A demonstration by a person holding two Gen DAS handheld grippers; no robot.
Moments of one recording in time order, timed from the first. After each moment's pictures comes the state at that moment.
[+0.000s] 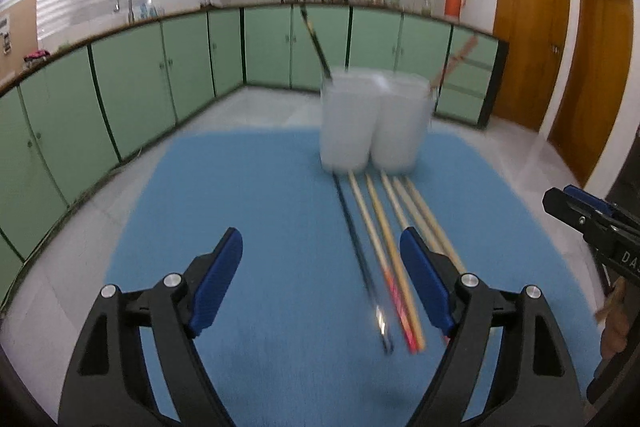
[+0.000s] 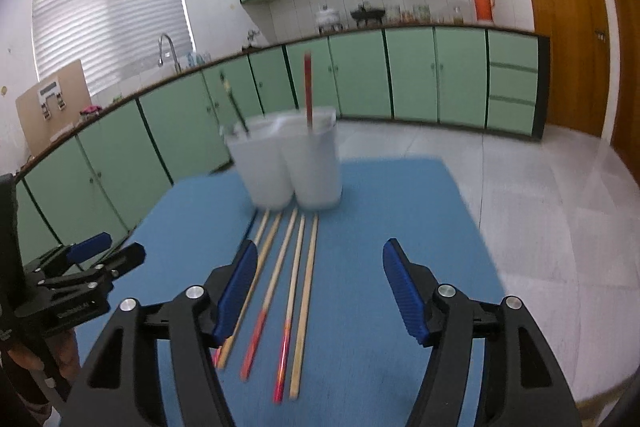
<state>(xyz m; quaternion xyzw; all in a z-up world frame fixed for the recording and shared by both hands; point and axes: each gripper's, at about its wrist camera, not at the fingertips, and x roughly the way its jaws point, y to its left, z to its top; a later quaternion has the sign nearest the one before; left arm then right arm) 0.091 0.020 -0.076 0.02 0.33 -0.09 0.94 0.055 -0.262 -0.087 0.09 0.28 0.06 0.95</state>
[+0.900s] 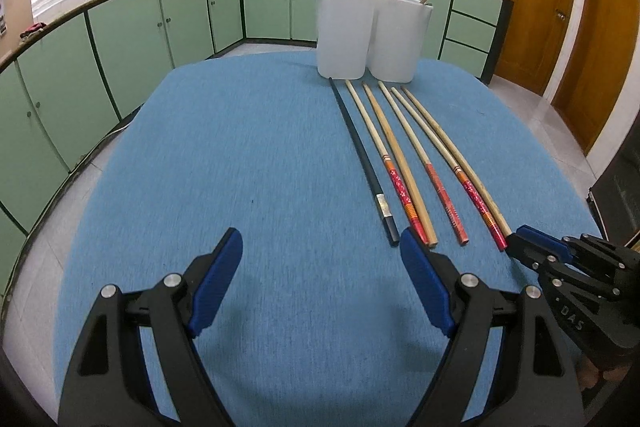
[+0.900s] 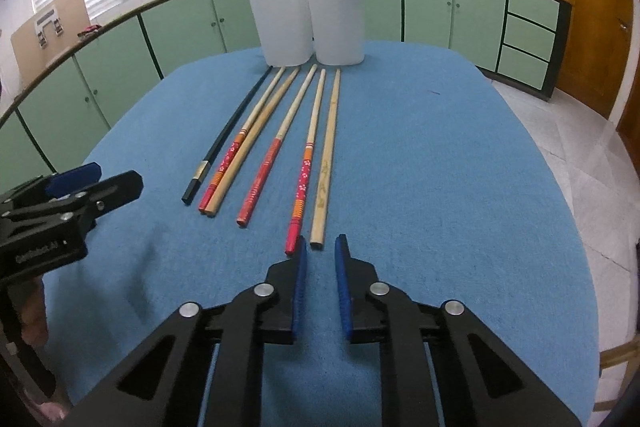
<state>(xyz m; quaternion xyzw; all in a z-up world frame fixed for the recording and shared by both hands) 0.061 0.022 -0.121 0.03 0.39 -0.09 0.92 0.023 -0.219 -0.174 0.03 0.40 0.07 0.91</state>
